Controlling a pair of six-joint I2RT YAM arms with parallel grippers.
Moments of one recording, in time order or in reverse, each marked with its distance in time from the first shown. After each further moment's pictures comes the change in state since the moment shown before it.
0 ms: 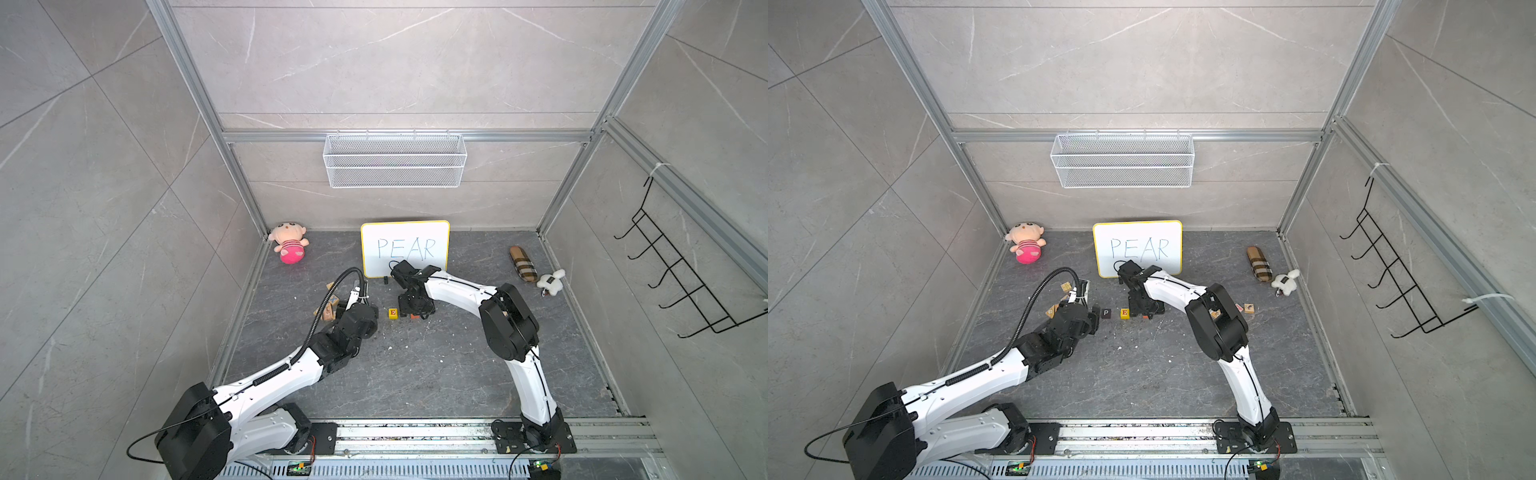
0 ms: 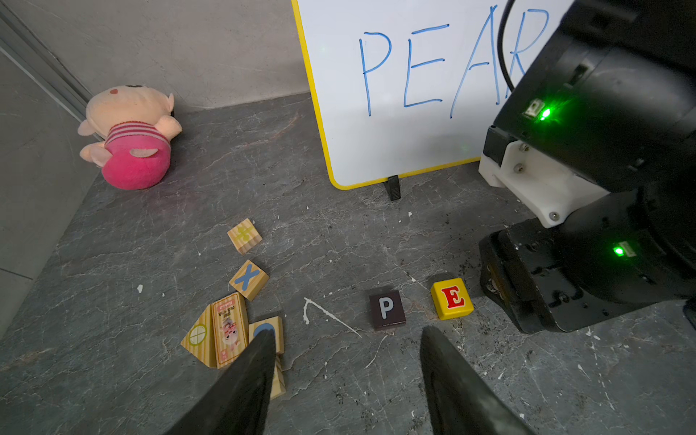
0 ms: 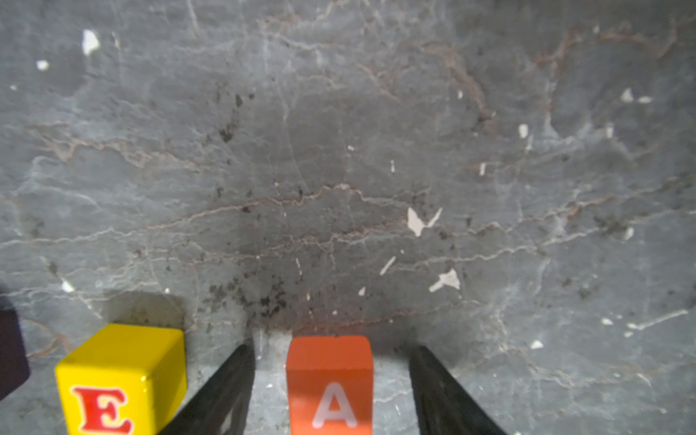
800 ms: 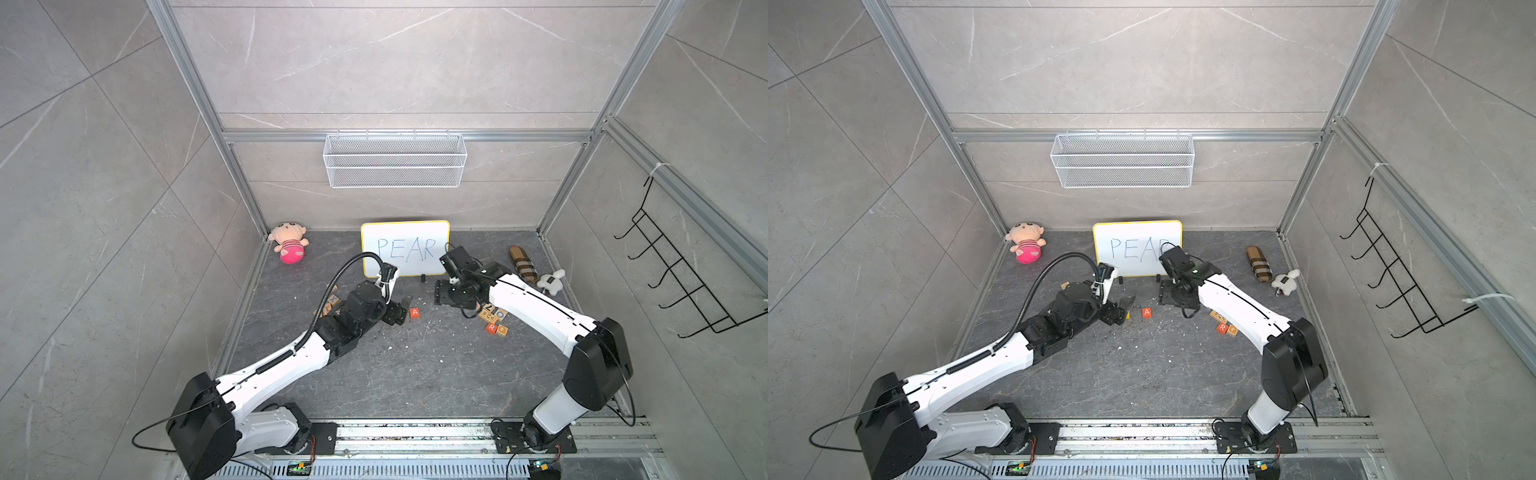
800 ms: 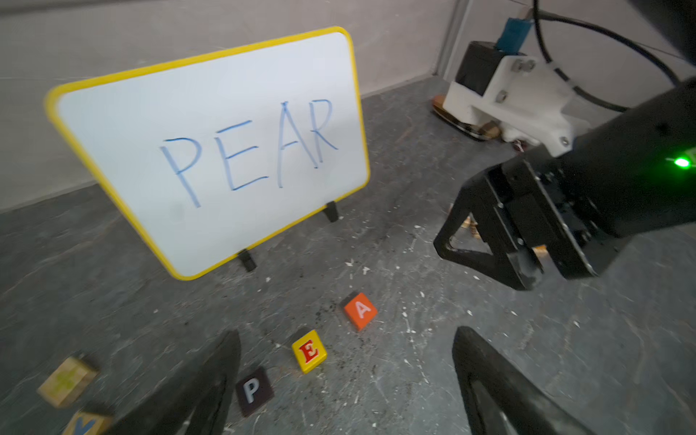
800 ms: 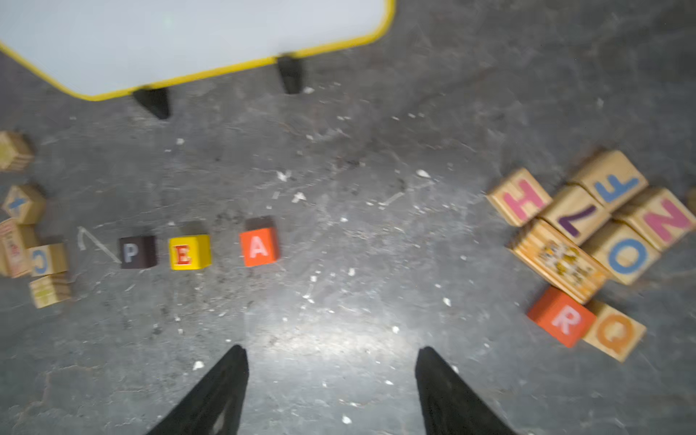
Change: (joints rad) left arm -0.029 0.130 0.240 0.029 0.498 0.156; right arm -0.181 -0.599 -0.399 -0.010 -0.019 0.064
